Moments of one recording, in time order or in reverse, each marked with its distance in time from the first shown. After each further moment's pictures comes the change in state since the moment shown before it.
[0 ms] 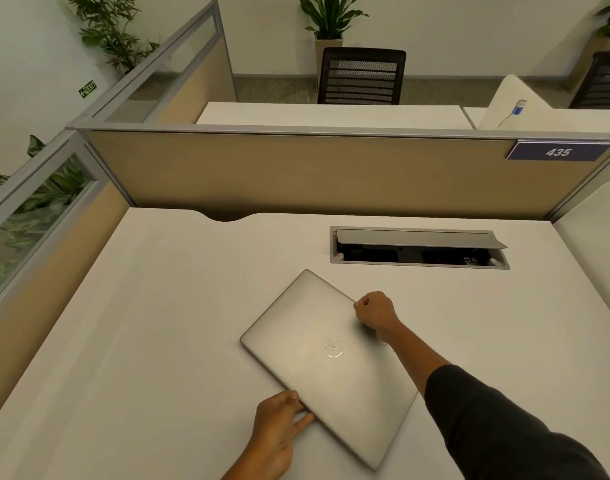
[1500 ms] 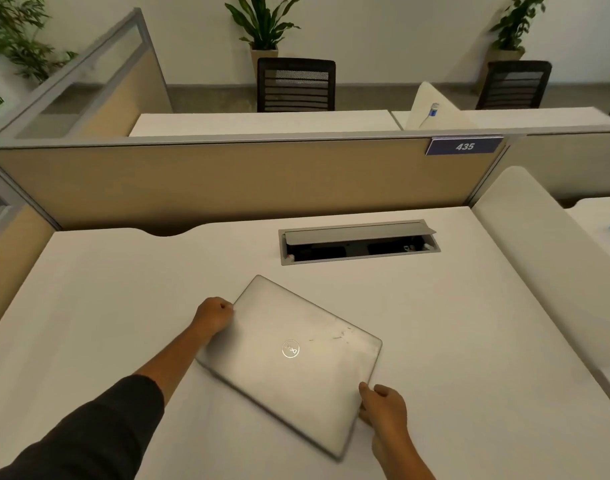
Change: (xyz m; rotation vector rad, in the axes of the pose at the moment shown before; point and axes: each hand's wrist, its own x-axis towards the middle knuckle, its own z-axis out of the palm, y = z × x) left_hand 0.111 0.168 0.032 1.097 0.085 0.373; right_hand -0.143 0.149 0.026 0.753 0.270 0.496
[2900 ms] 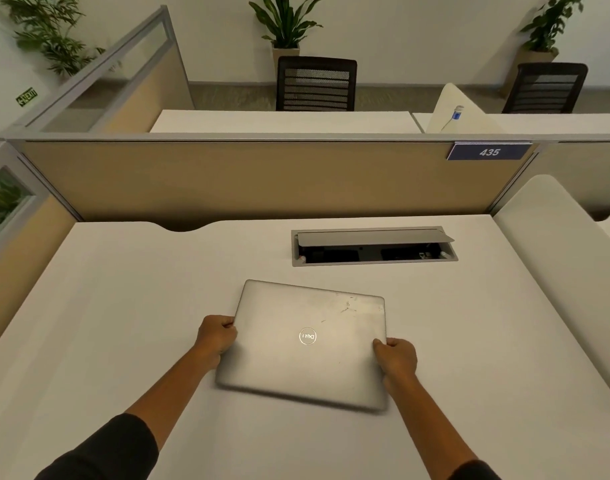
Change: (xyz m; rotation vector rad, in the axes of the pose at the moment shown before) left_hand -0.010 -0.042 0.024 -0.333 0.057 -0.110; right_hand 0.075 -0.082 0.016 -0.186 0.057 -0.265
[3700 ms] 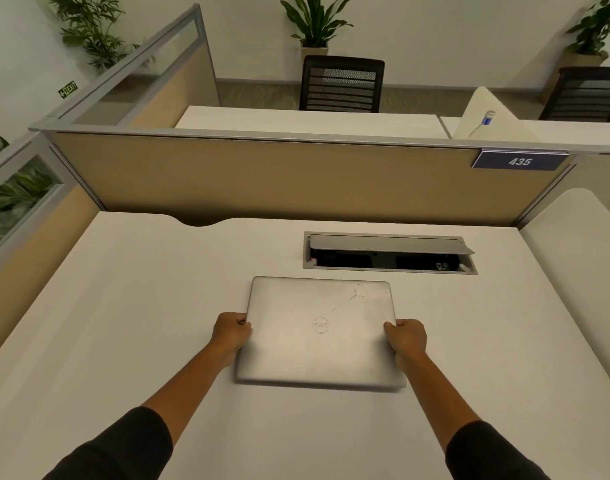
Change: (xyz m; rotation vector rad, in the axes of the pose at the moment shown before) left_hand -0.005 0.008 0.022 -0.043 0.029 -0.003; right_hand 0.051 -0.051 0.000 -0.176 -0.052 -0.111
